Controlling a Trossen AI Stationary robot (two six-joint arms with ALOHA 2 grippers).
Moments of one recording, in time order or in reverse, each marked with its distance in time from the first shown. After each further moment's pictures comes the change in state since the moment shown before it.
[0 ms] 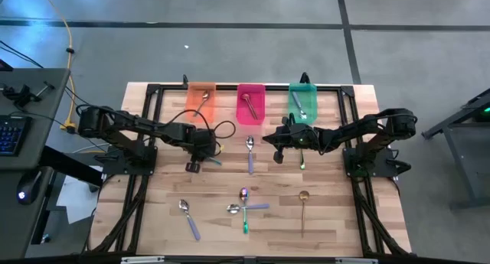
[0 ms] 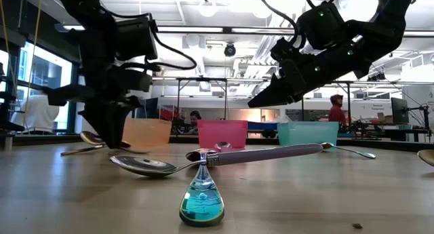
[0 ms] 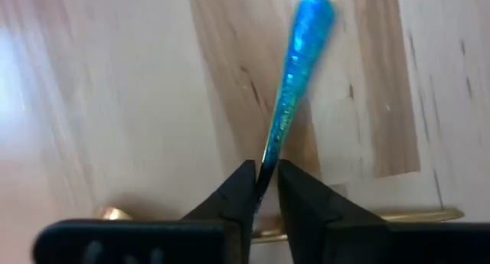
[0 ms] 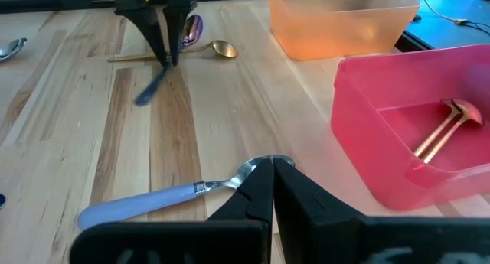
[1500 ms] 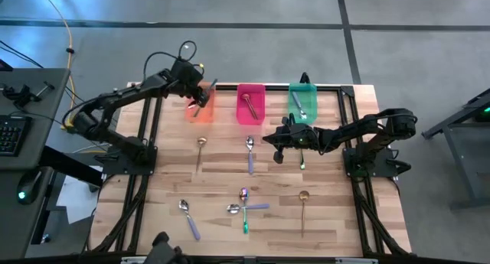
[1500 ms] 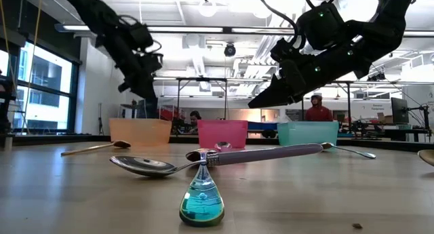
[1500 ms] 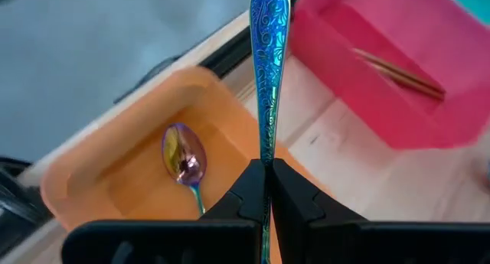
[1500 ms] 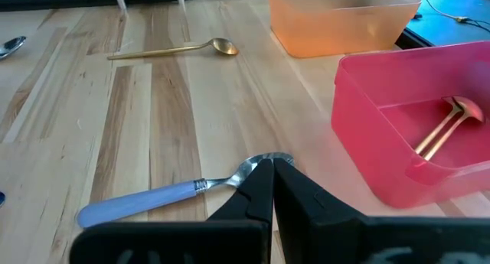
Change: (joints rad) left arm 0.779 -0.043 0.249 0.113 0.150 -0.311; right arm 0.000 0.000 0.000 -0.006 0.000 0.003
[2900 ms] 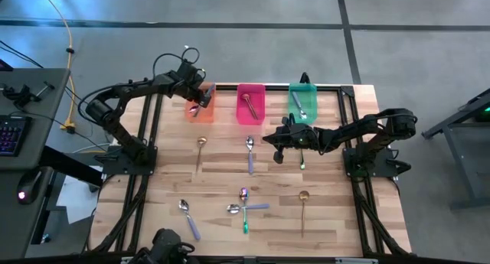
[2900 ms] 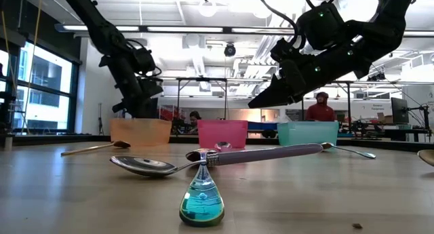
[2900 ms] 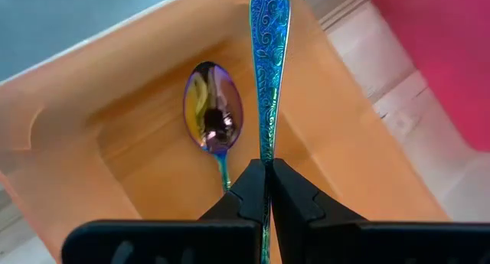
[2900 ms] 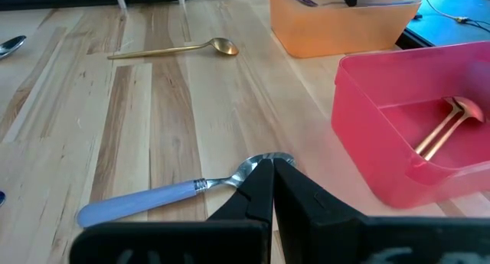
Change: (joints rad) left arm 0.067 0.187 -0.005 0.031 0.005 -0.090; right arm 0.000 0.000 0.000 0.000 0.000 -0.002
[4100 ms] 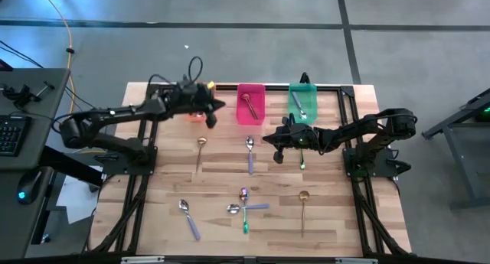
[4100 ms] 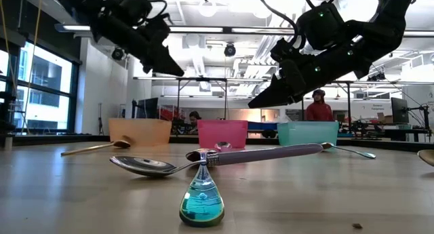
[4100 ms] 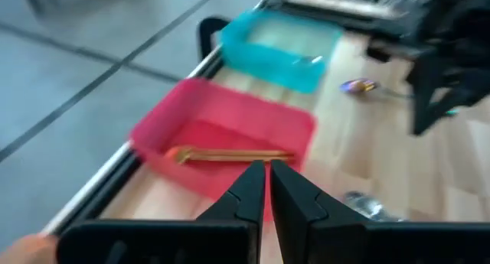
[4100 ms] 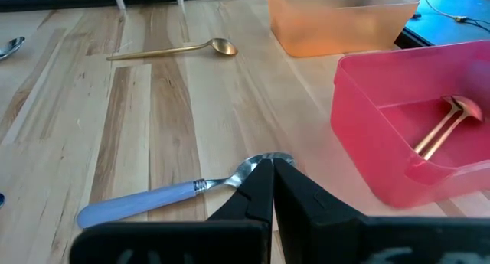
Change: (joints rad) left arm -0.412 -0.371 -0.211 0.439 -0.037 0.145; right arm 0.000 0.000 0.000 0.001 0.005 0.006
